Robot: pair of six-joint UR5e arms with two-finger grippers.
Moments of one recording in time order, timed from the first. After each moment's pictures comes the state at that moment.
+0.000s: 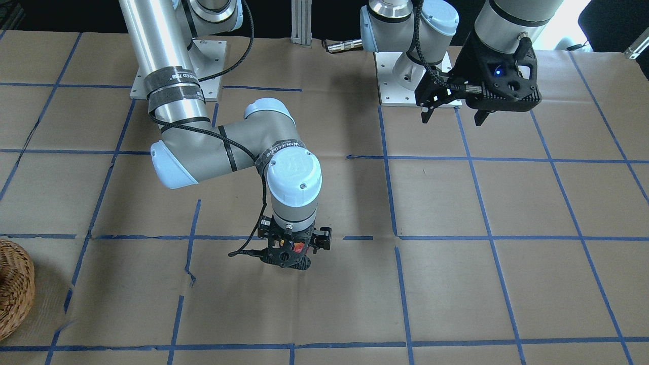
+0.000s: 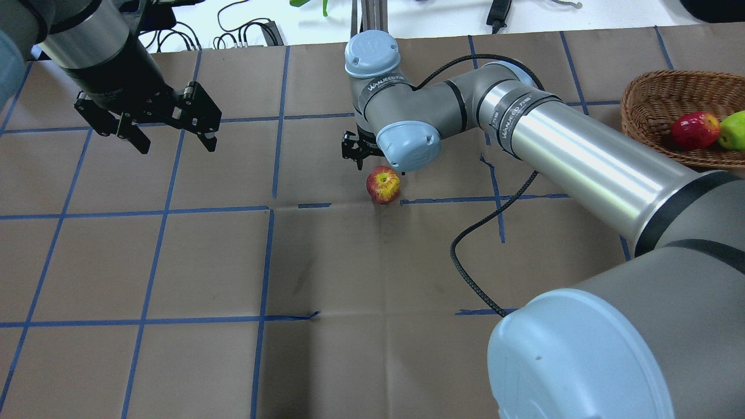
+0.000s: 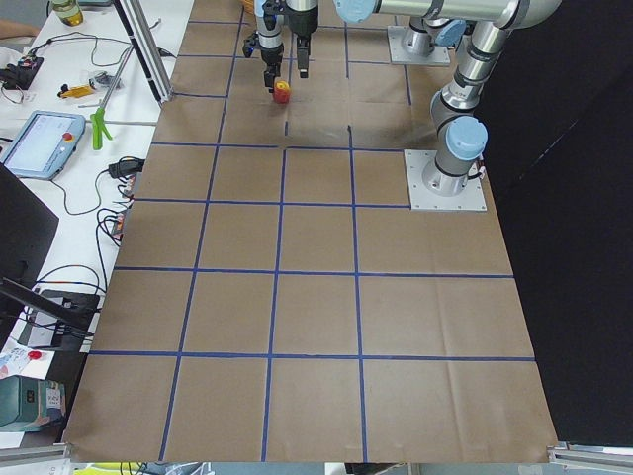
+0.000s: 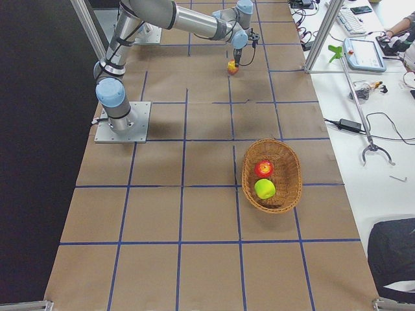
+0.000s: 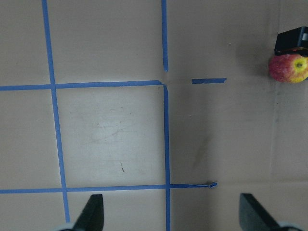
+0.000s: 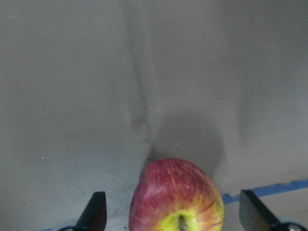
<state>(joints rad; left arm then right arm) -1.53 -1.55 -1.53 -1.66 1.56 0.06 1.94 -0.96 1.45 -2.06 -1.58 0.56</state>
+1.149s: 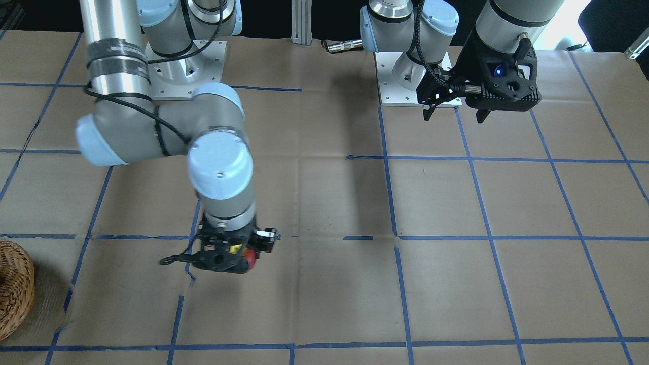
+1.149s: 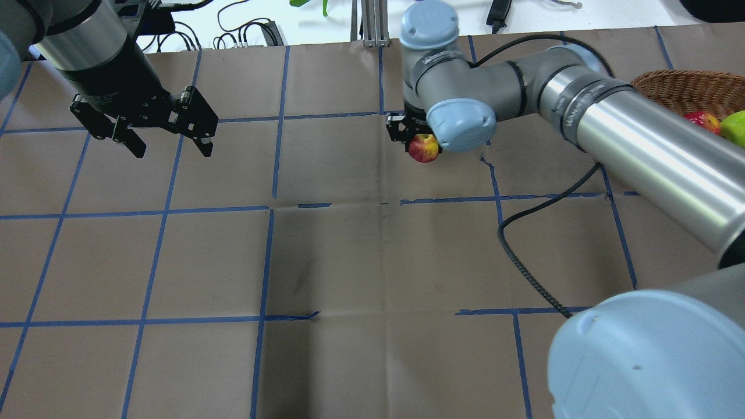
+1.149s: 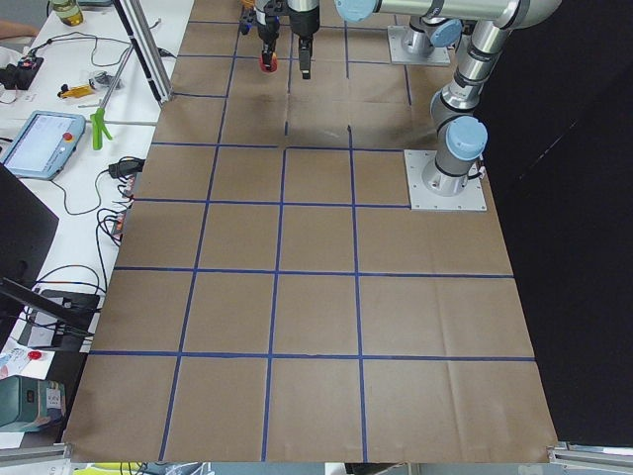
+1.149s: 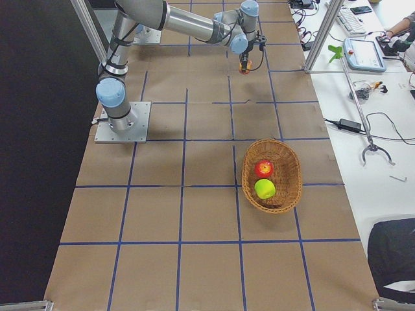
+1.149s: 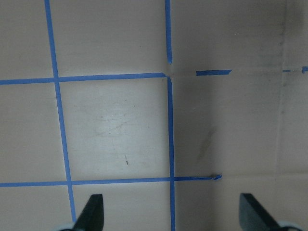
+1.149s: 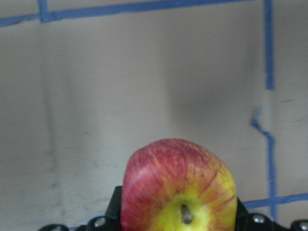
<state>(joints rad) -1.53 -1.55 -1.53 -1.69 1.58 0.08 1.74 -1.10 1.50 -2.02 -1.62 0.26</state>
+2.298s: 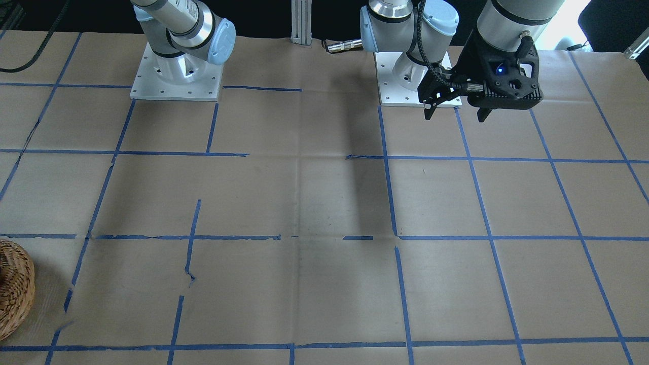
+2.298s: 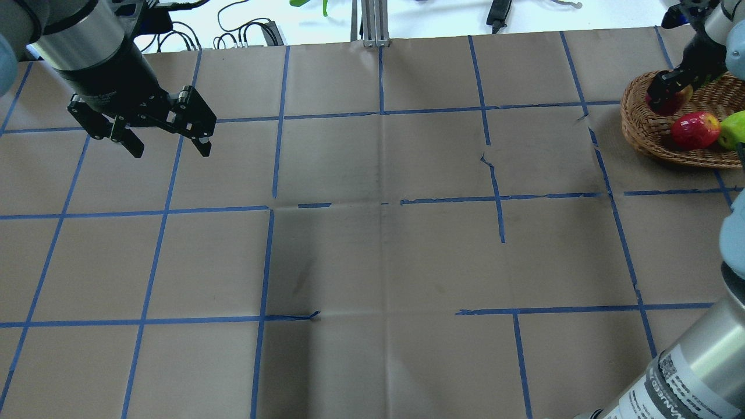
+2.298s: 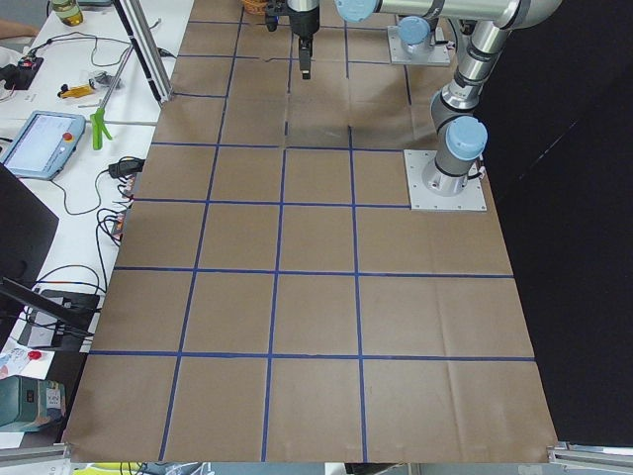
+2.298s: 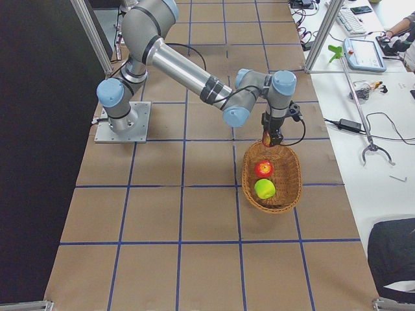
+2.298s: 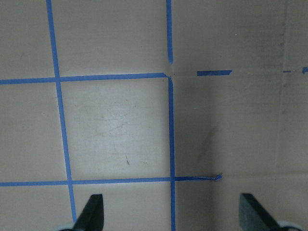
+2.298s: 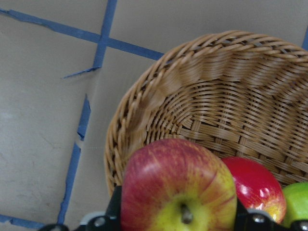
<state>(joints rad) -1.52 -1.55 -1.53 -1.69 1.58 0.08 1.09 -1.02 1.38 -2.01 -1.59 -0.75</state>
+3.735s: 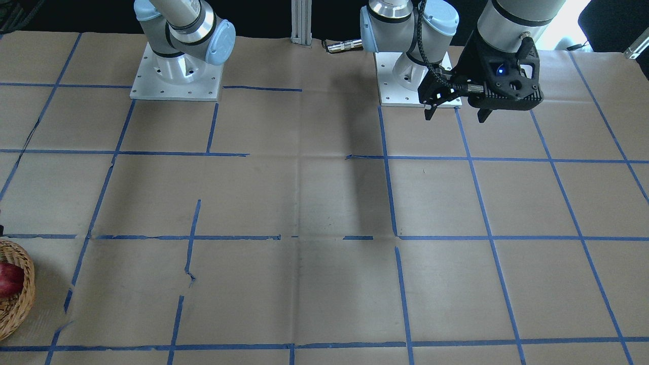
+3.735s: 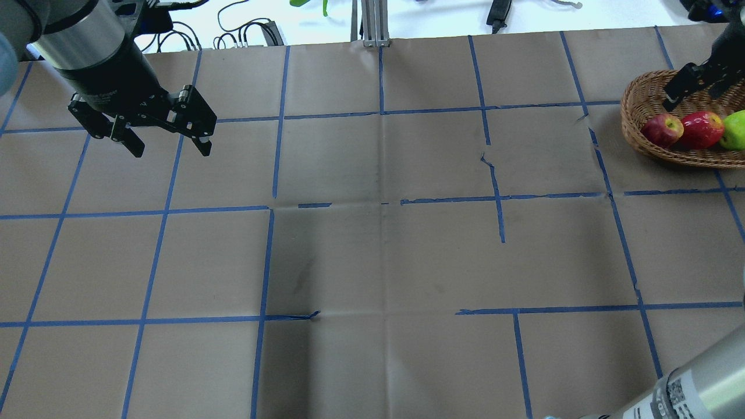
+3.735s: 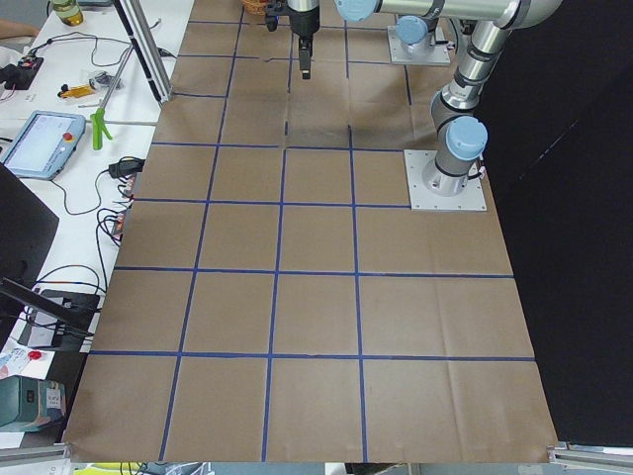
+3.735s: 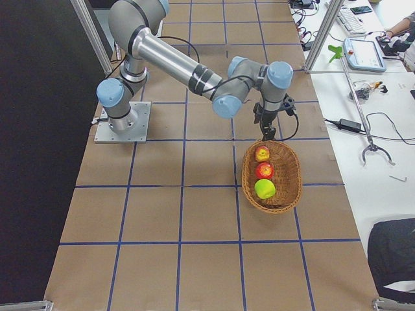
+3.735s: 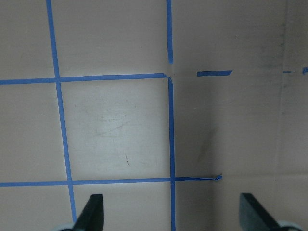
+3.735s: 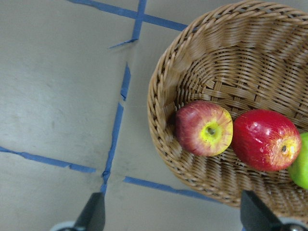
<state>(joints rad) -1.52 -1.55 -1.53 -1.69 1.58 0.08 1.10 -1.21 1.40 -1.77 -1.57 -0.71</state>
